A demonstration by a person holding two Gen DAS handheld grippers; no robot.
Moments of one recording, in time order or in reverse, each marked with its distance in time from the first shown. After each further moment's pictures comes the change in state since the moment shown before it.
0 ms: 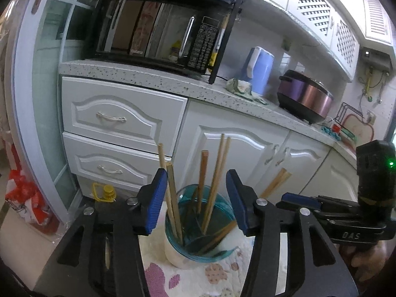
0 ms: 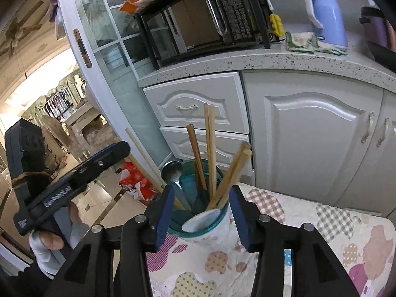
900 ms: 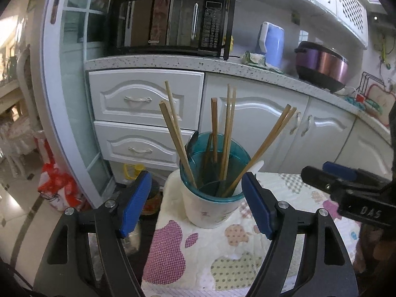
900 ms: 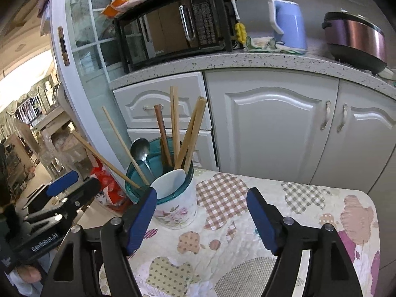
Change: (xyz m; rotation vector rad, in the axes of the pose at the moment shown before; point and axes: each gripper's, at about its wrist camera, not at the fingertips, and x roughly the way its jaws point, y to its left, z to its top) left arm -0.026 -0.035 -0.077 0.101 0.038 0.239; right arm -0.028 0.003 -0.062 0.025 -0.084 -0.224
